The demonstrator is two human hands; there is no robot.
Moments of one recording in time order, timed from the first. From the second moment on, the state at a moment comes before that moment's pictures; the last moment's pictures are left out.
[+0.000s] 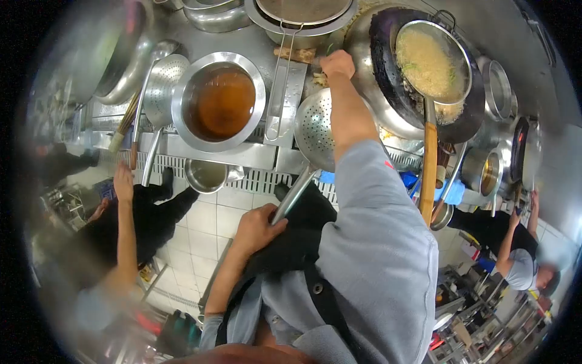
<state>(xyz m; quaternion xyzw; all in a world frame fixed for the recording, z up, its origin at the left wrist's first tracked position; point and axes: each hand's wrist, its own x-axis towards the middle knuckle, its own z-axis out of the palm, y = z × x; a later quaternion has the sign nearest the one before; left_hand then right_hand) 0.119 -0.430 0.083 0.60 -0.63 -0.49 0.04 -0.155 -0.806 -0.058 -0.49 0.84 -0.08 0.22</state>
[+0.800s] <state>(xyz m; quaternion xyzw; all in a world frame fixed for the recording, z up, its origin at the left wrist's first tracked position) 0.118 -0.427 0.065 0.60 -0.67 -0.44 0.02 -0.141 -0.764 -0.054 -0.59 0.79 0.06 0.16</state>
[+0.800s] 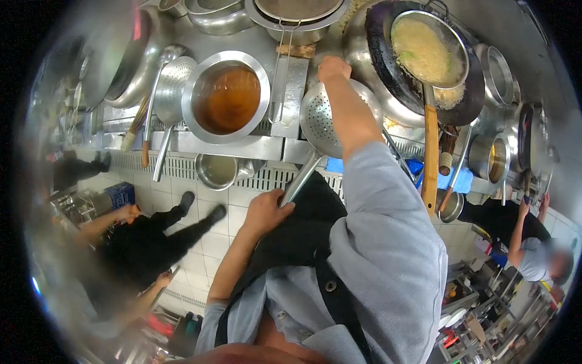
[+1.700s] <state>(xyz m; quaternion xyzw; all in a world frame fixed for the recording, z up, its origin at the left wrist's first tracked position) 0.028 -0.341 0.061 0.30 -0.82 -0.49 0.05 -0.262 -0.124 0.028 0.02 0.68 -0.62 0.38</state>
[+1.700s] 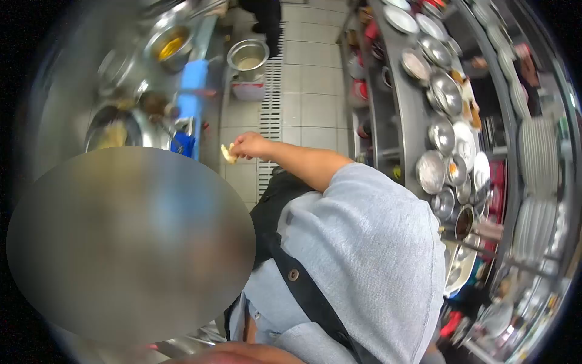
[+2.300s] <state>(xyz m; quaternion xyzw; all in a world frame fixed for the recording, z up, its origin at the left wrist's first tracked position) -0.293 -0.079 0.099 -0.10 -0.89 -0.43 -0.16 -0.339 0.360 0.124 0.19 0.64 -0.73 -0.09</state>
